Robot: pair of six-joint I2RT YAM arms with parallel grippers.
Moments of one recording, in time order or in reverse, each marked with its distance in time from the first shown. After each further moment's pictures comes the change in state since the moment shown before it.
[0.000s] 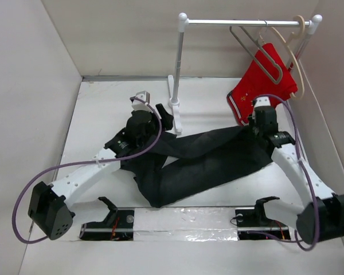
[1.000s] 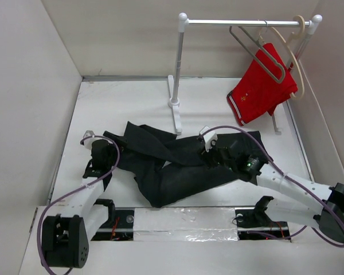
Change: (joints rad) left arm 0.610 -0.283 -0.636 0.179 0.169 -0.328; right arm 0.587 -0.025 -0.246 0.324 -0.248 -0.065
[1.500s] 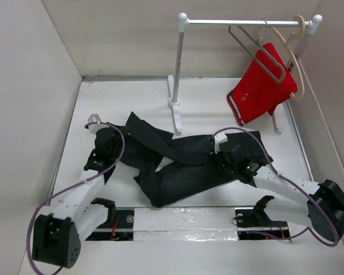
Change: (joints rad) left arm -0.123 0.051 0.148 0.058 -0.044 0.005; right arm -0.115 0.047 -0.188 0.120 0.065 0.151
